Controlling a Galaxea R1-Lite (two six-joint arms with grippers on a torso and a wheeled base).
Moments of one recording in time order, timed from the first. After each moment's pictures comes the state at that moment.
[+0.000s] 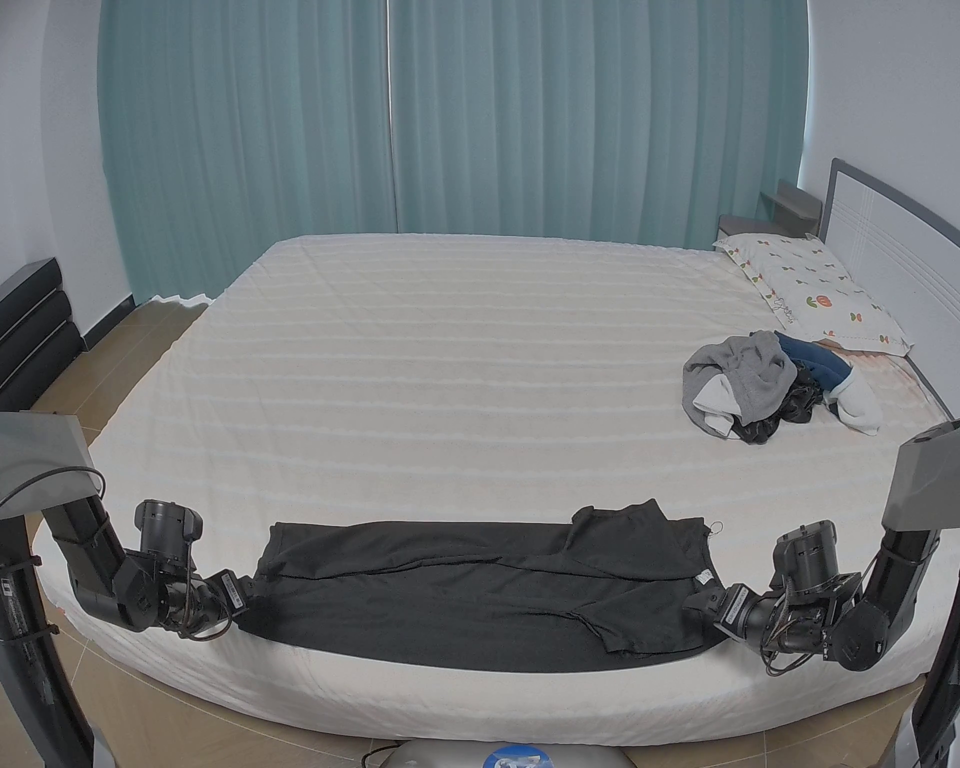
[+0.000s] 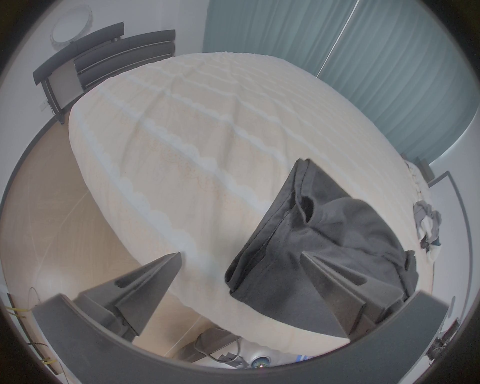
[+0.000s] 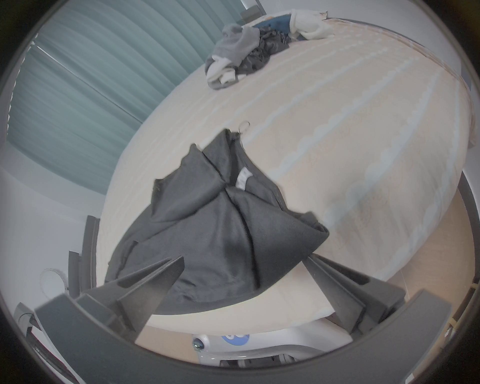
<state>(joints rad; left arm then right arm) 0.04 2.15 -0.47 -0.71 0.03 -0.54 0.28 2.10 -0.24 -1.03 -0.01 0.85</state>
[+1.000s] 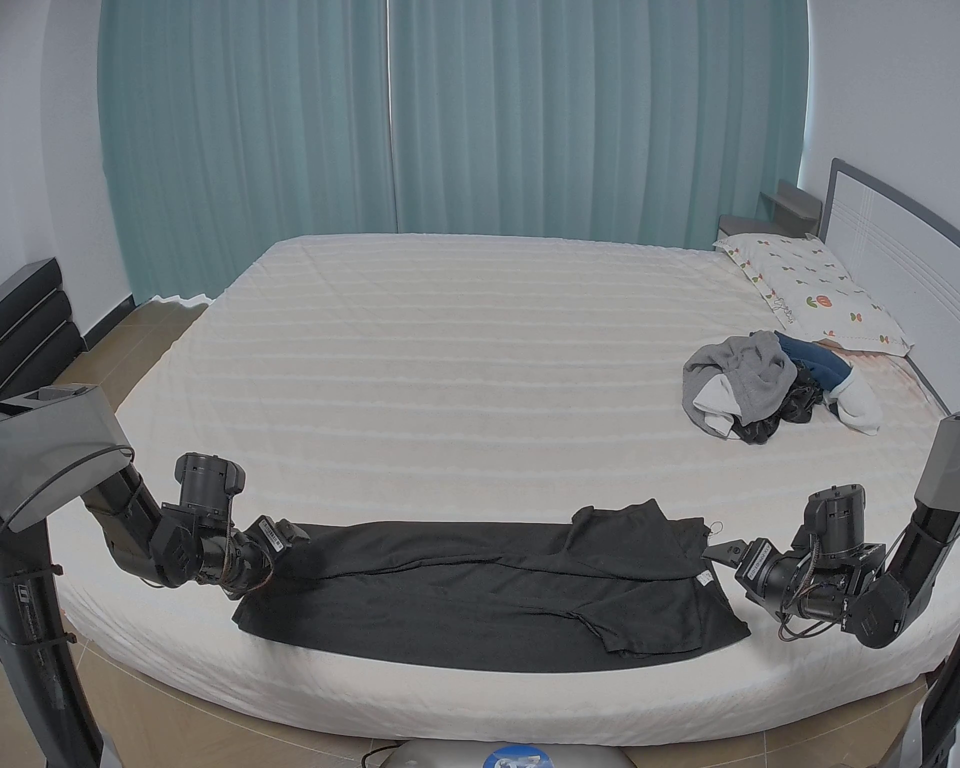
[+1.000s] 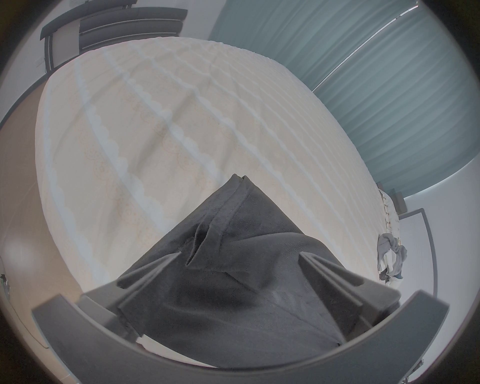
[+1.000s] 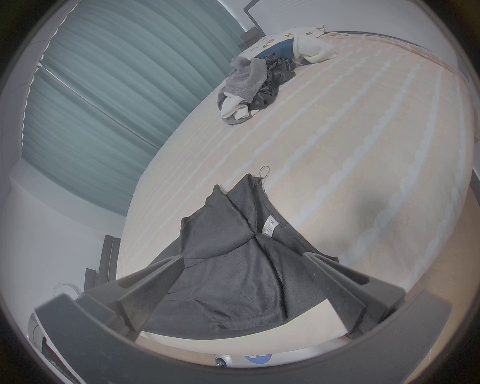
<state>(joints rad) -0.07 2.18 -0.75 -0.57 -0.08 -0.81 0.20 2.00 -0.30 -1.03 0.02 0.86</state>
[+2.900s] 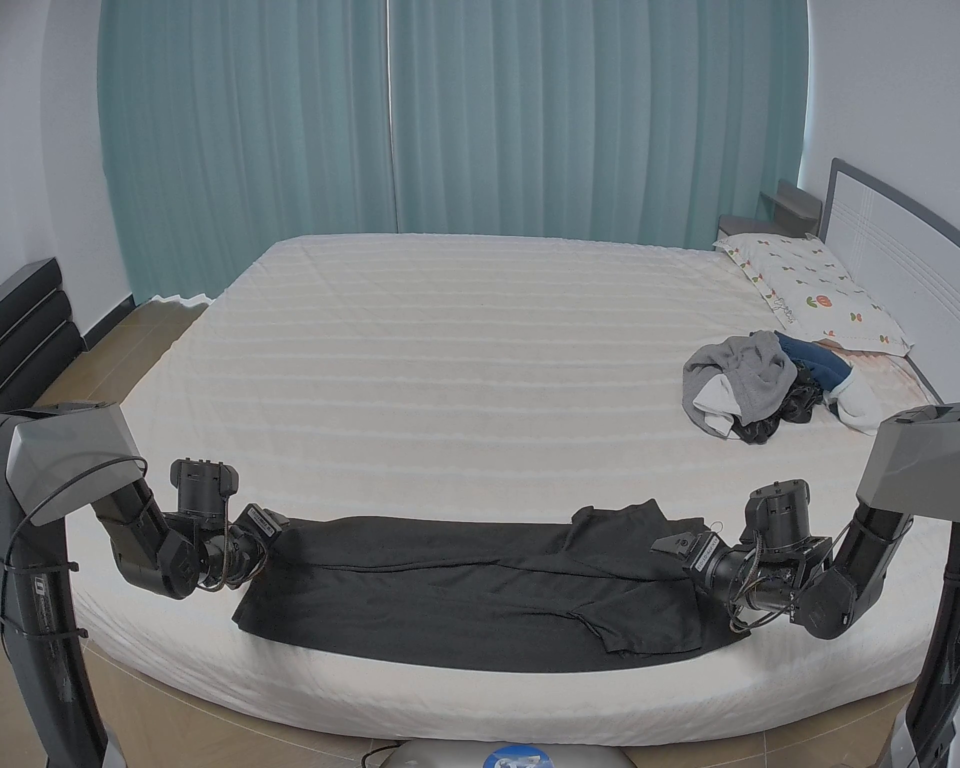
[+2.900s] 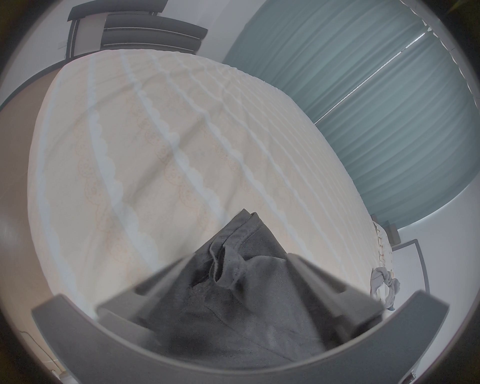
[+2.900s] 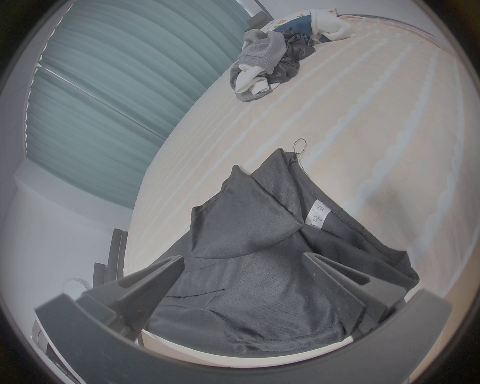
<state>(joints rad) -0.04 2.27 -0.73 -0.81 0.00 -0.90 0.30 2.16 -0.48 -1.02 0.03 0.93</state>
